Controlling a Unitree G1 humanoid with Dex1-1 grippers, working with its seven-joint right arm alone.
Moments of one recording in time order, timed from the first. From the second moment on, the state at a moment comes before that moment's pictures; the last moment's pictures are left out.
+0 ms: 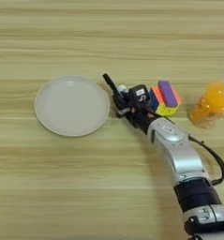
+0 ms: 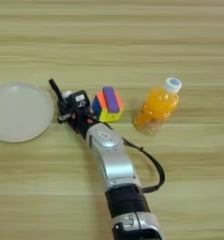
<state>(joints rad) -0.24 -0.16 0.03 0.29 0.03 0.14 0.39</state>
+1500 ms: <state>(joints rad) -0.22 -0.19 0.10 0.32 -0.10 0.04 0.36</state>
